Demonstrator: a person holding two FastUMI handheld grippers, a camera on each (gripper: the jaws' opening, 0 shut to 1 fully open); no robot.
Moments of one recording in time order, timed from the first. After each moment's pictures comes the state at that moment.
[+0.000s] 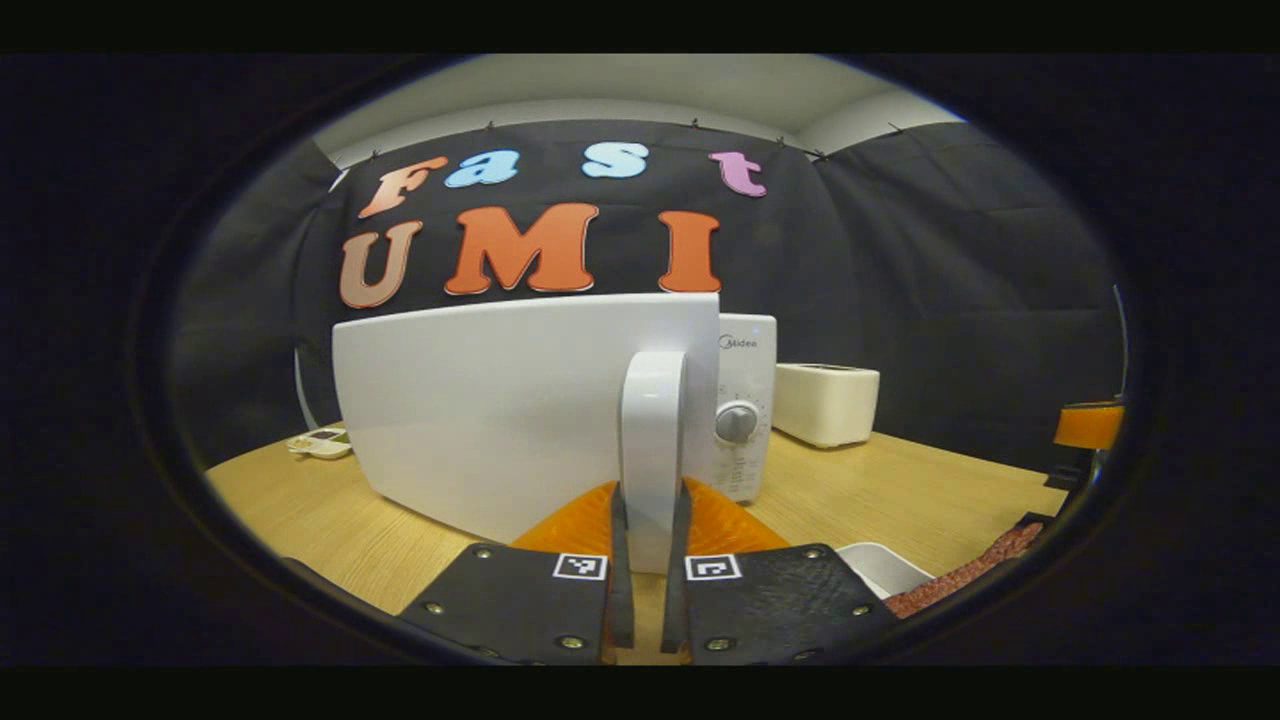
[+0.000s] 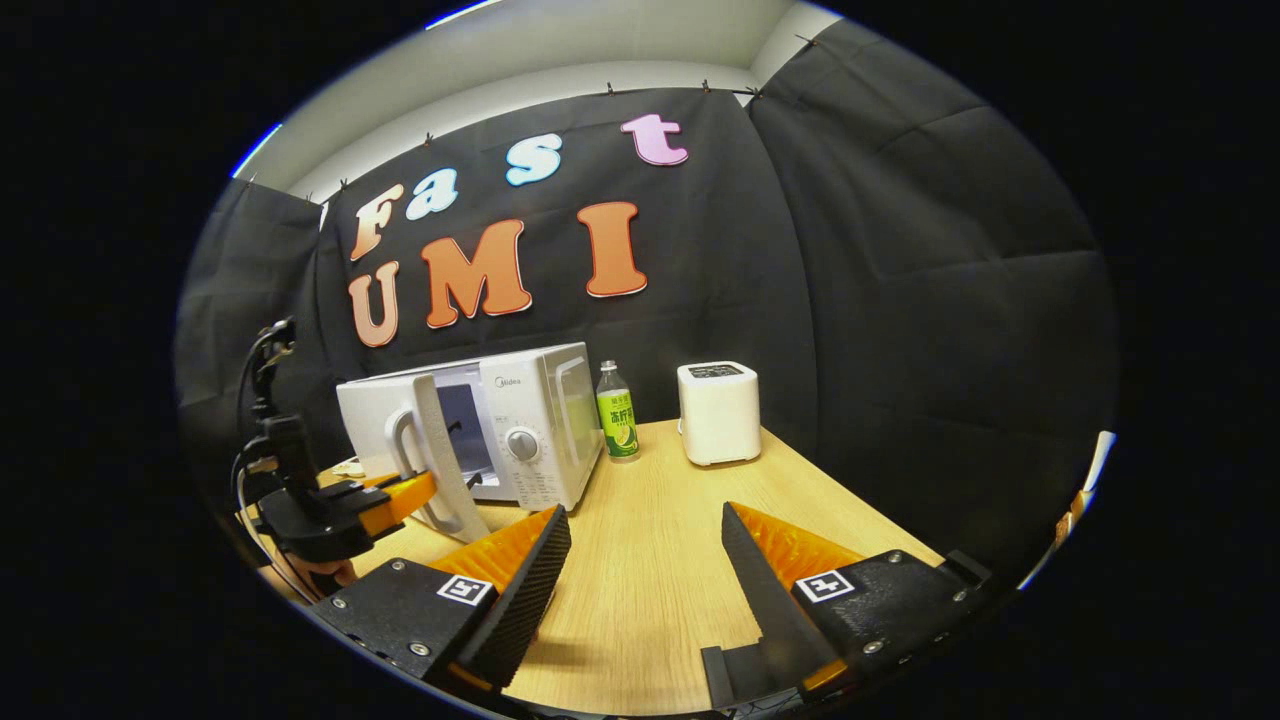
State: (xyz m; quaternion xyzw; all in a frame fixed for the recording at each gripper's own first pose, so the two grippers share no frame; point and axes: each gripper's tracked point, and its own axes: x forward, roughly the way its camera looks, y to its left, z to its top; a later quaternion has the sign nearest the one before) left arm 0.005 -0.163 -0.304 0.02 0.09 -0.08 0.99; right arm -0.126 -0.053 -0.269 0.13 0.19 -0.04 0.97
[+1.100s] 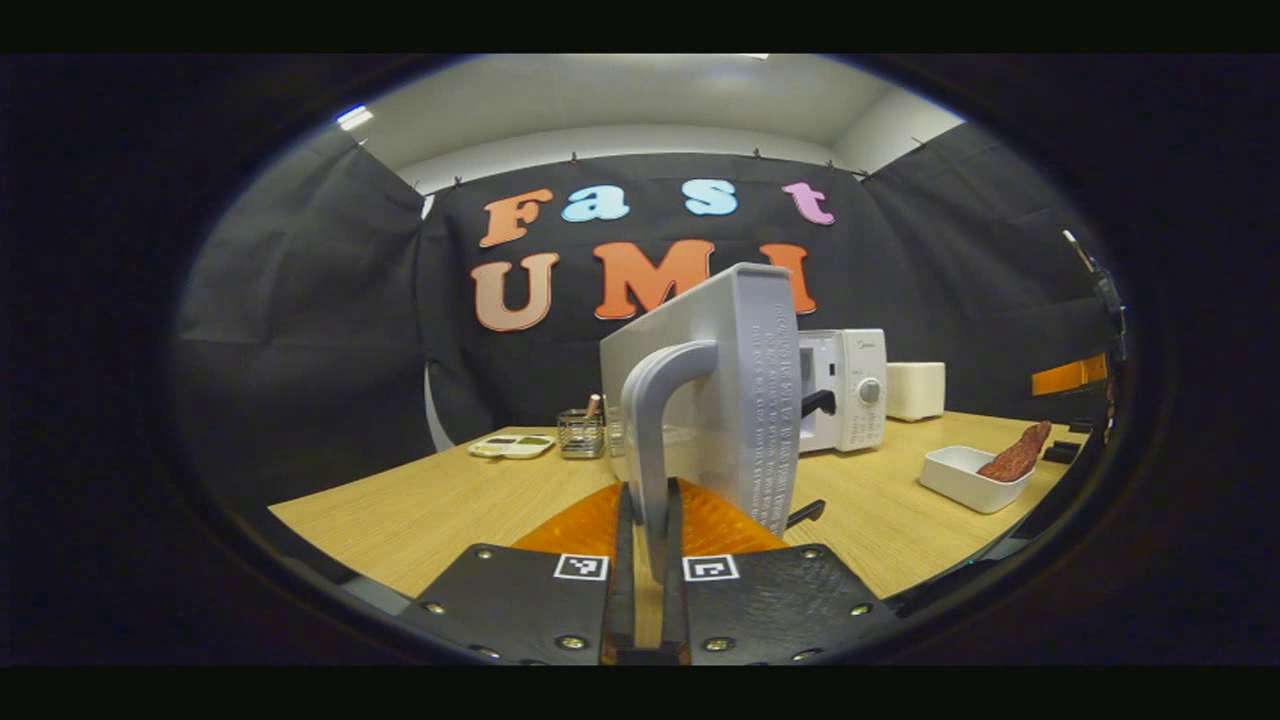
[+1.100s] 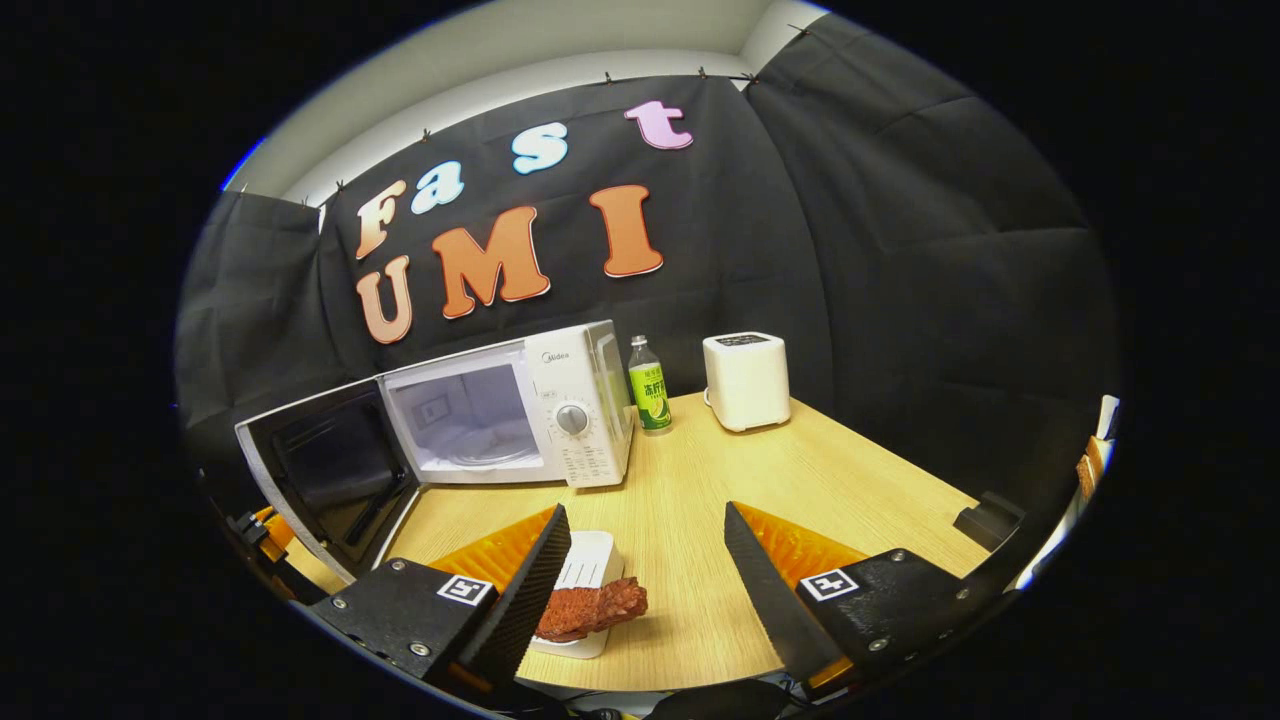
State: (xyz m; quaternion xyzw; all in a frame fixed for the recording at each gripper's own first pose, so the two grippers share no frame) left arm -0.141 0.064 -0.273 0.05 0.05 0.02 1.00; right arm -0.147 0.009 -0.275 0.15 0.22 -0.04 0.96
